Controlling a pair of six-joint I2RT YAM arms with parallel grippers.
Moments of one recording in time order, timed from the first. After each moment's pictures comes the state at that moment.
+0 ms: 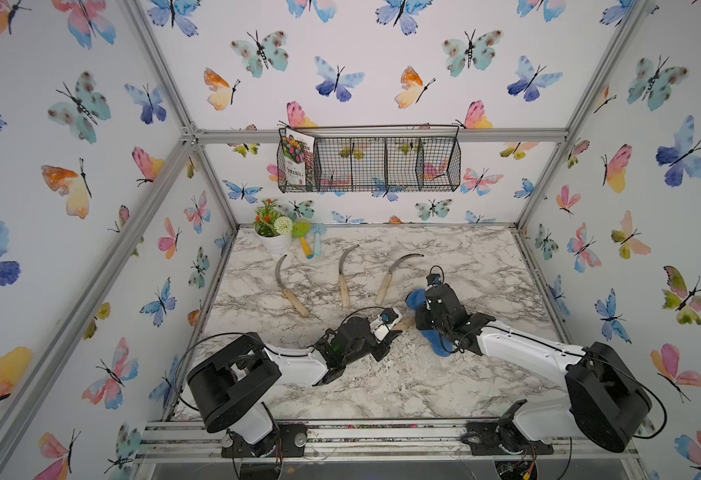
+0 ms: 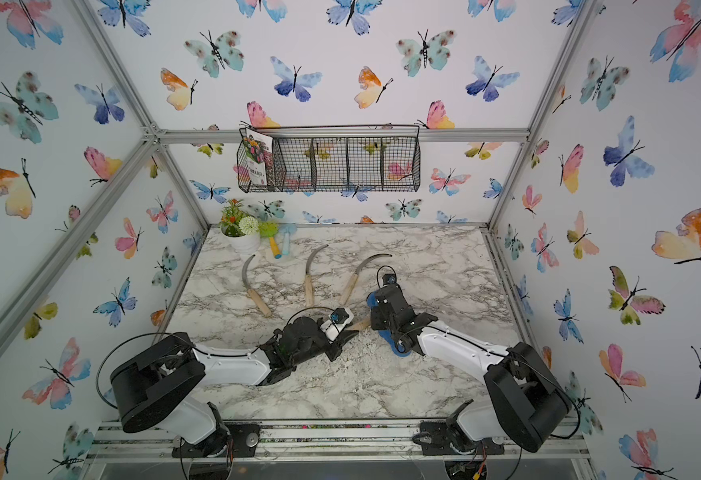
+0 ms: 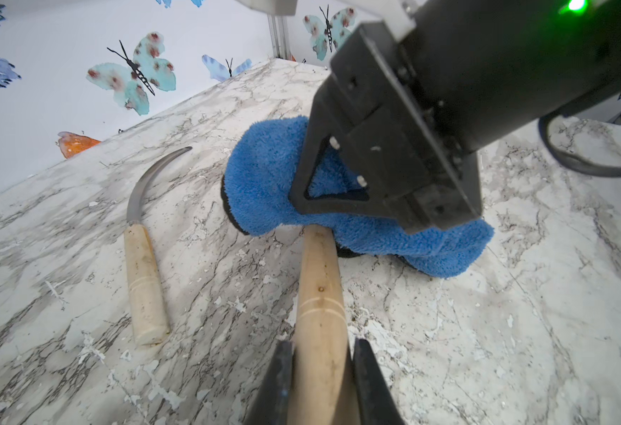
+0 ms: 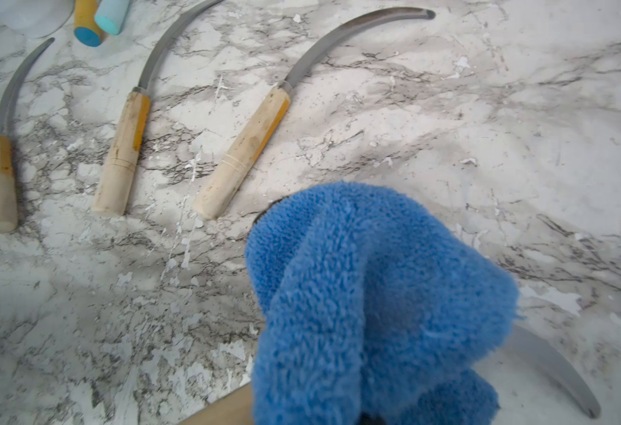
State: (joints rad) left arm -0.95 1.55 0.53 0.66 0.06 0.06; right arm 0.72 1.38 0.73 -0.13 0.20 0.46
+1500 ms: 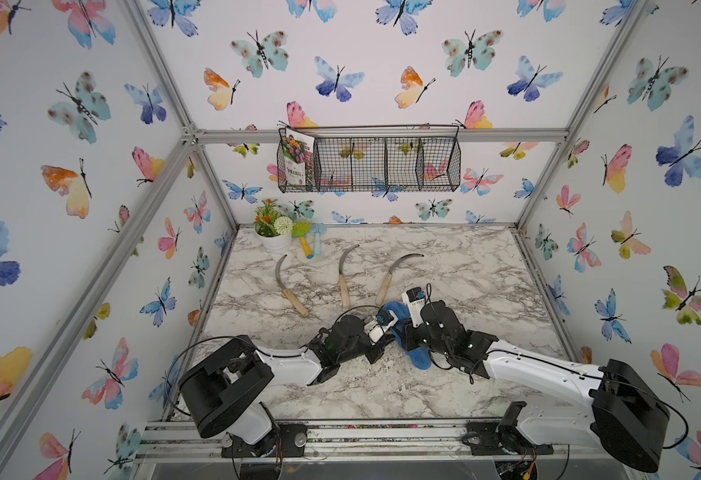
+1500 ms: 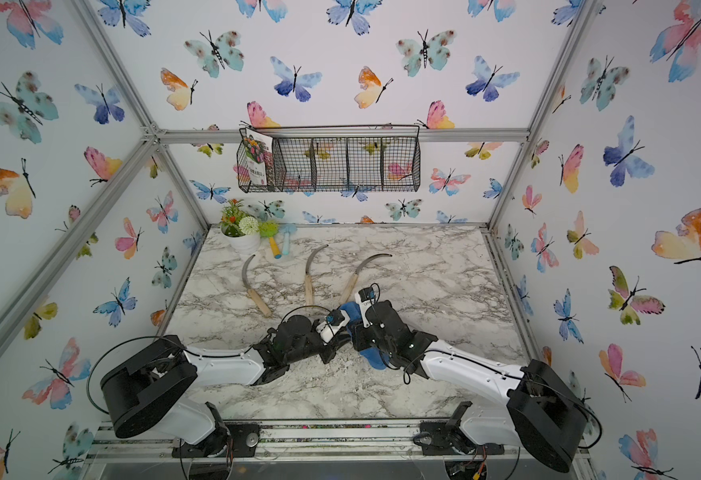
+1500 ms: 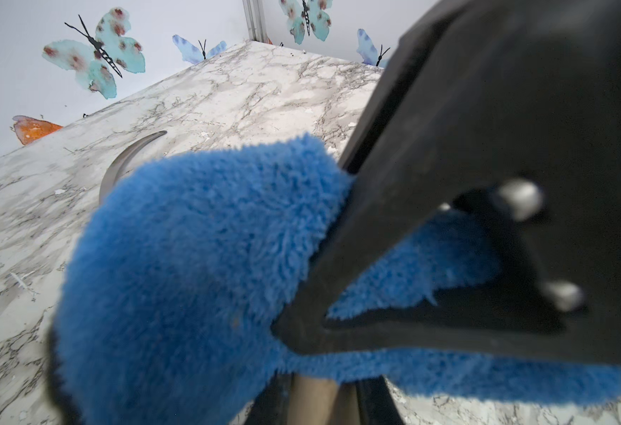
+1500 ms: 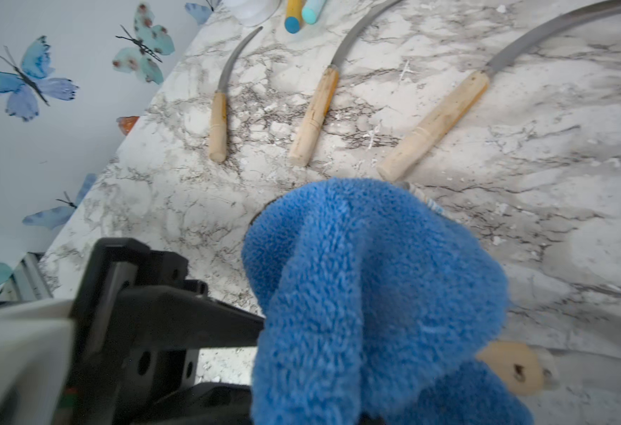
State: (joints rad) left arm -0.91 1.51 0.50 0.62 0.16 0.07; right arm 0.88 1.25 0.63 0.03 0.00 0.48
